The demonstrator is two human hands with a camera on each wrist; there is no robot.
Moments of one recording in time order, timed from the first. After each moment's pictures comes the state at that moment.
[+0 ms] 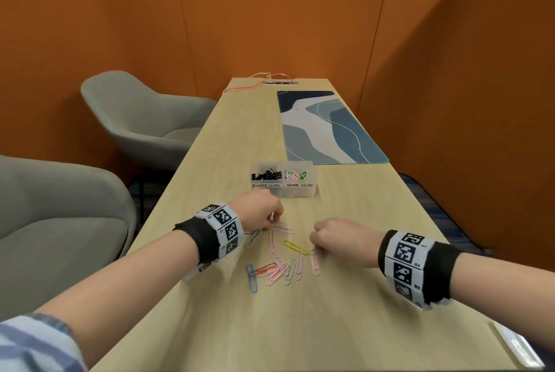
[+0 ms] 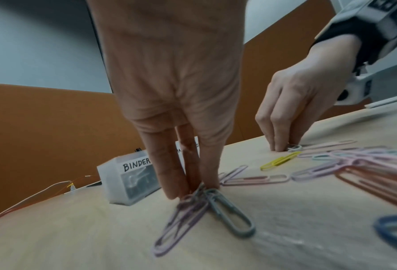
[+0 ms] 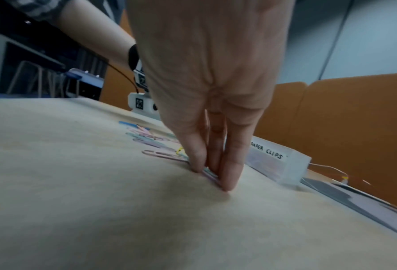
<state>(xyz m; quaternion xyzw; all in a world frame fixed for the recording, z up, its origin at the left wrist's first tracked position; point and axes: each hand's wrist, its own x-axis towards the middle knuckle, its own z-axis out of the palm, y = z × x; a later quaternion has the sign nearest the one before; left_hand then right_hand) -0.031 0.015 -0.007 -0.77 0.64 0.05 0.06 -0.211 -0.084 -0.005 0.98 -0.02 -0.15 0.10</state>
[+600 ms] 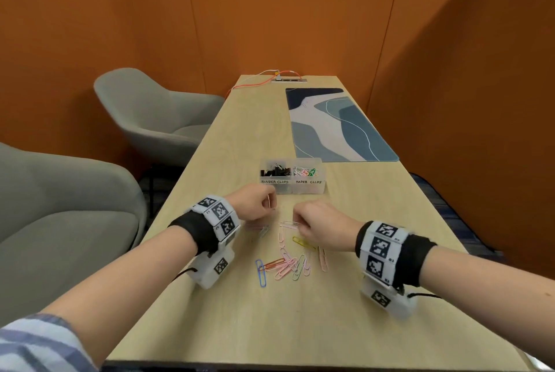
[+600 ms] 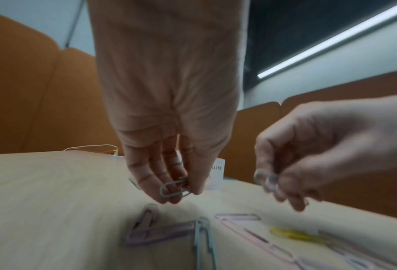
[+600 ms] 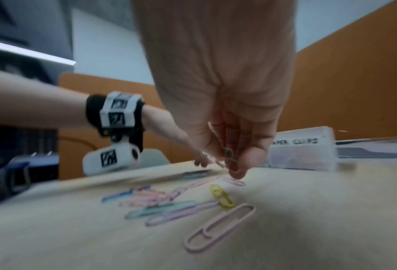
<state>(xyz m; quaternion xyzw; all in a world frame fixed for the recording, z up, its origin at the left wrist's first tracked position) -0.011 0.029 -0.012 -0.81 0.56 0.13 -0.09 -0.171 -0.065 -0.008 0.99 -0.11 -0.02 -0.11</state>
